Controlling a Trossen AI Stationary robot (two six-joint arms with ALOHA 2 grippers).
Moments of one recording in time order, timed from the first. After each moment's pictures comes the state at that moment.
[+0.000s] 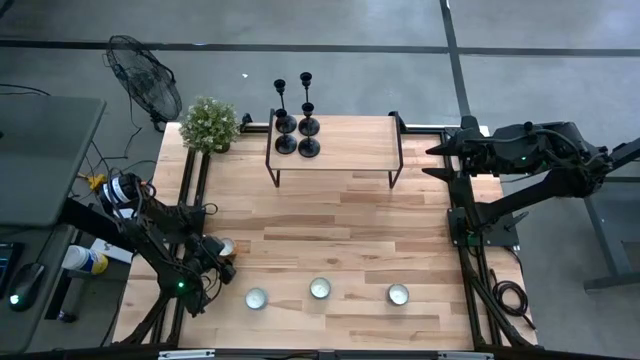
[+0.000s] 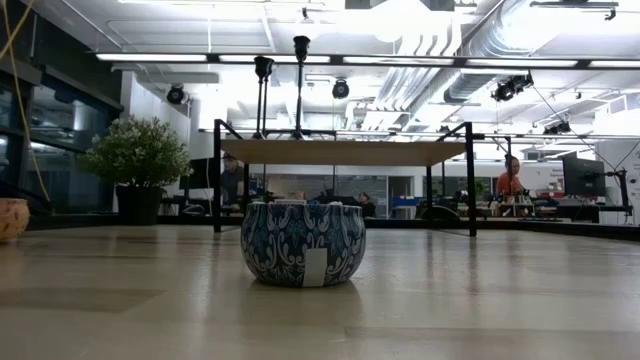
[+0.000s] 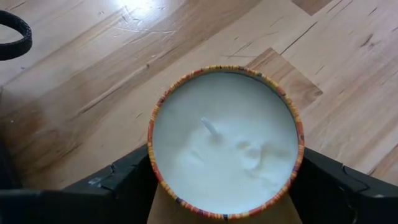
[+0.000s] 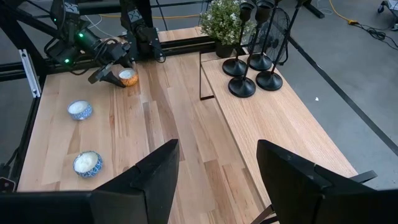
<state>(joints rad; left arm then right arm) -1.12 1.61 0.58 -0.91 -0.57 -2.14 0.15 1.01 1.64 -1.20 0.37 0.24</state>
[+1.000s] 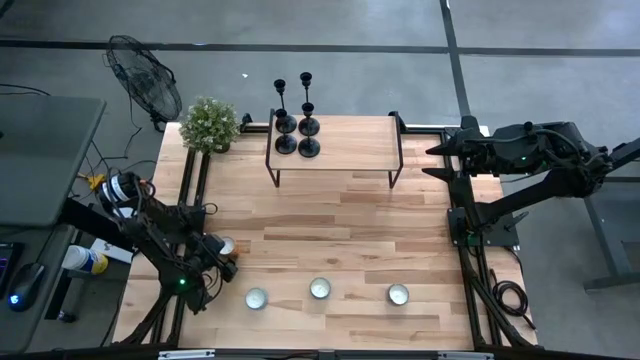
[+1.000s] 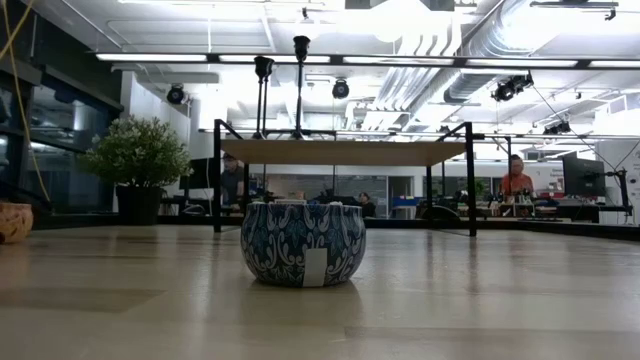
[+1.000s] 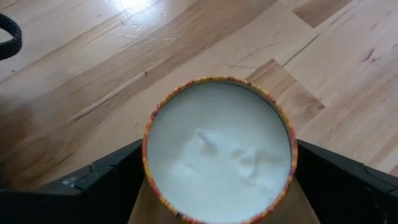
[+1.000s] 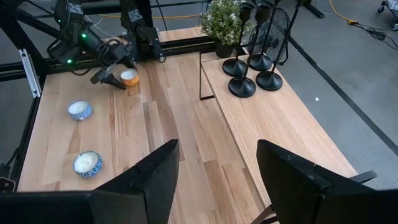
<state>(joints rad) -1.10 1.61 0.56 -0.85 -0.61 -2.13 0.15 1.01 1.64 -1.20 0.37 0.24</state>
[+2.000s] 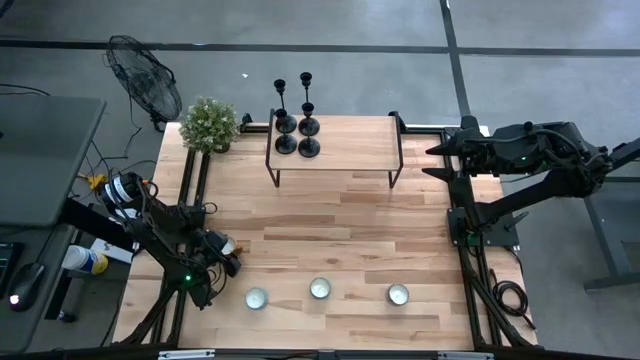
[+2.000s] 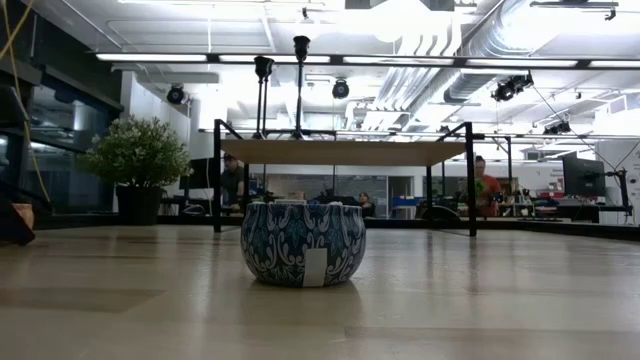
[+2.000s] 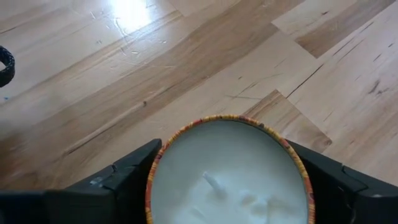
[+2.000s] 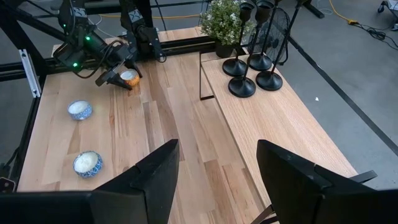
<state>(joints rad) -1.06 1.61 0.53 -0.83 -0.69 -2.13 0.15 1.01 1.64 -1.20 0.37 0.24</state>
